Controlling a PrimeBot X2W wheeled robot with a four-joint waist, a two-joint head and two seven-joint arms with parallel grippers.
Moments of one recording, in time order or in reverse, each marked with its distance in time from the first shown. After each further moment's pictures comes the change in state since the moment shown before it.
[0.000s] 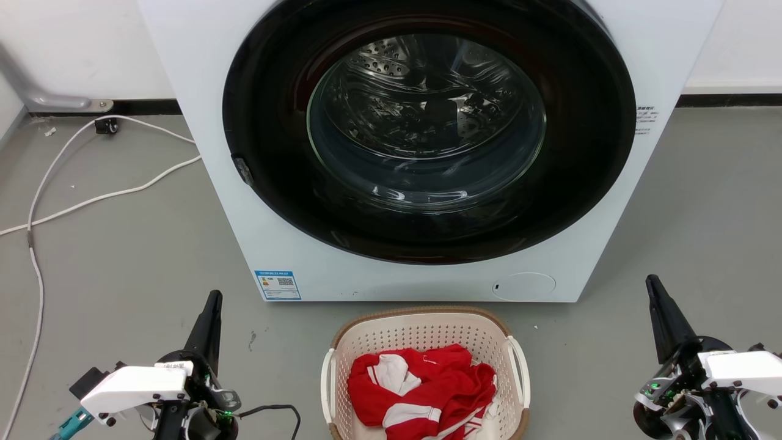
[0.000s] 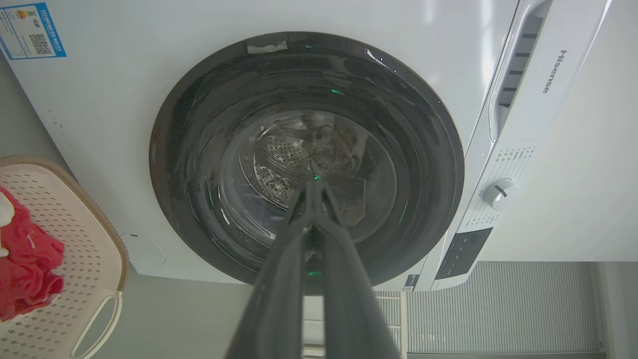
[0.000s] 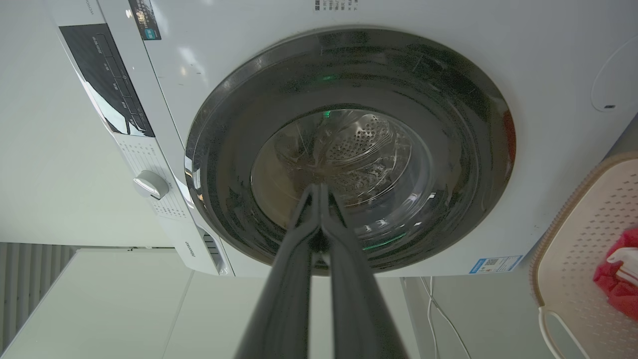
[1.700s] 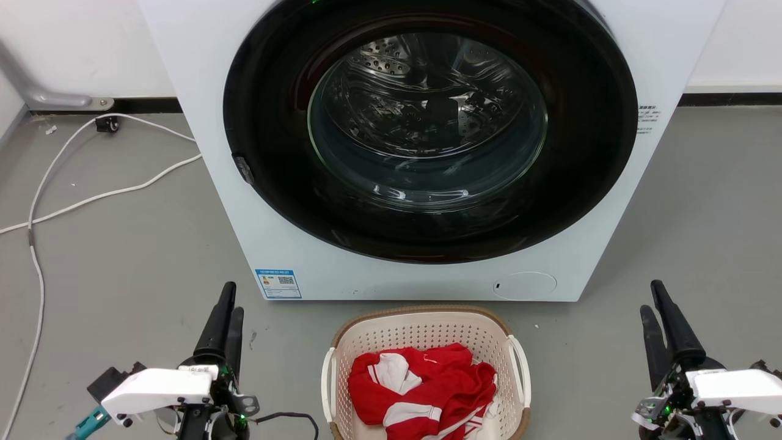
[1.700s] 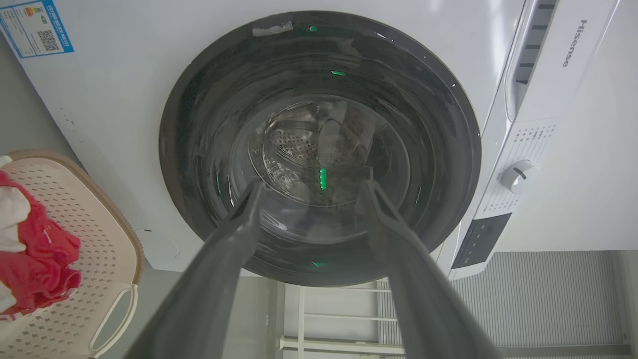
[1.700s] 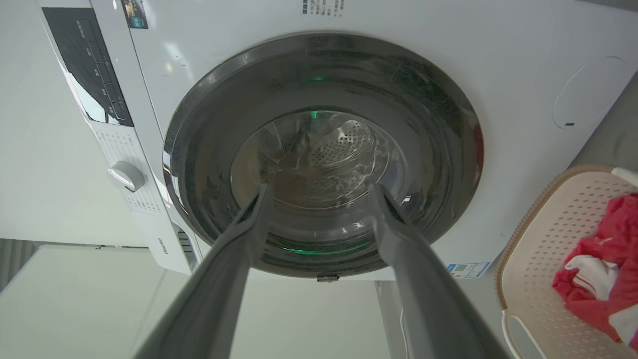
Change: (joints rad) left arm 0.019 -0.008 -0.068 -0.016 0.048 0.001 -0.060; right arm 0.058 0.006 0.026 -0.039 -0.091 0.000 -0.064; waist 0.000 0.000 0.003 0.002
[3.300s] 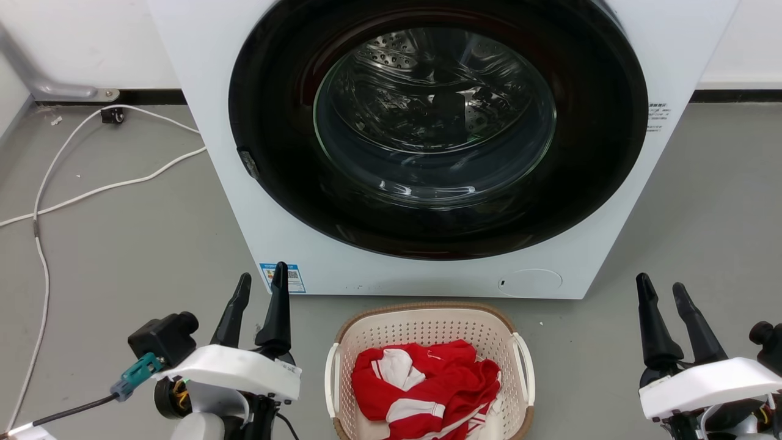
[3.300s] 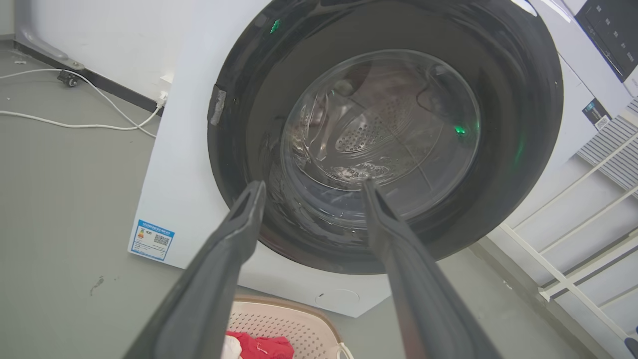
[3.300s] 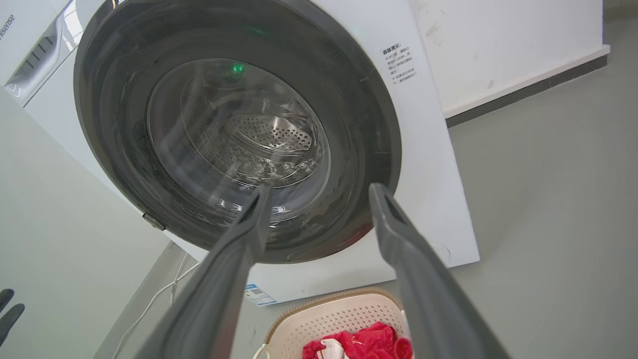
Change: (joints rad) left arm -0.023 0.001 -0.122 -0.072 0.939 0.050 -0.165; right arm 0.050 0.001 -0.002 -0.180 -0.981 0.000 -0.059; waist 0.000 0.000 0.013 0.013
